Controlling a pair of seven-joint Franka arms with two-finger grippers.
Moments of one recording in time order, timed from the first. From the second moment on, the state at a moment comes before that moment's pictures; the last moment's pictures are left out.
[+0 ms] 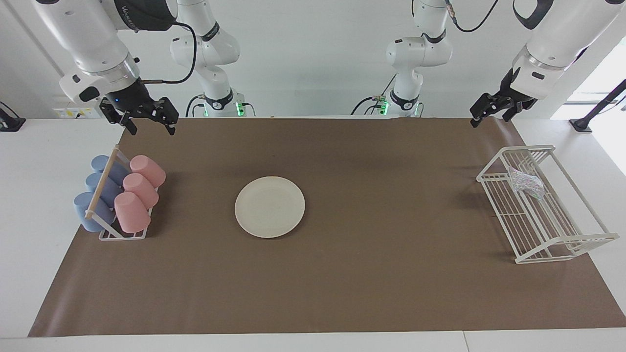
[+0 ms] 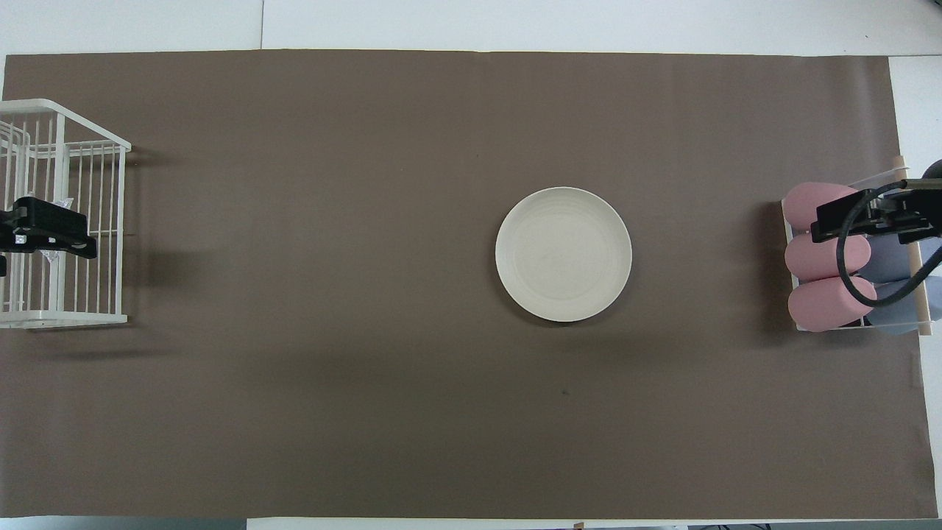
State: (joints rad) left arm -0.03 -0.03 -0.02 -1.56 -0.01 1.43 -0.17; right arm 0.07 -0.01 -0.08 -1.58 0.01 1.51 0.03
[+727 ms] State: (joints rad) left arm -0.03 -0.04 -0.02 -1.61 0.06 1.47 -0.17; right arm 0.07 -0.01 -0.08 -1.58 0.01 1.51 0.03
